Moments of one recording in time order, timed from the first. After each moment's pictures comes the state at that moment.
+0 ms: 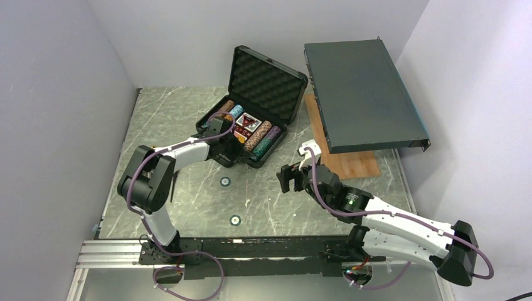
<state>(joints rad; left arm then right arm) -0.44 1.75 1.03 -0.14 0.27 -1.26 1.01 0.87 0.60 -0.10 0.45 0.29</state>
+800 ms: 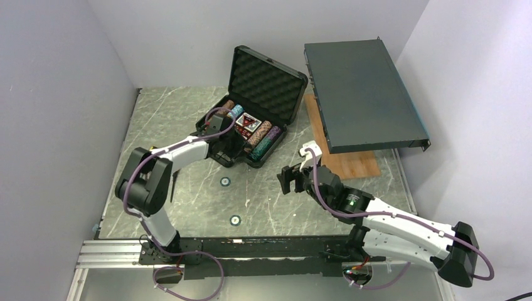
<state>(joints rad) -0.46 1.75 1.07 -0.20 0.18 -1.24 1.01 0.84 0.58 -0.10 0.44 0.29</state>
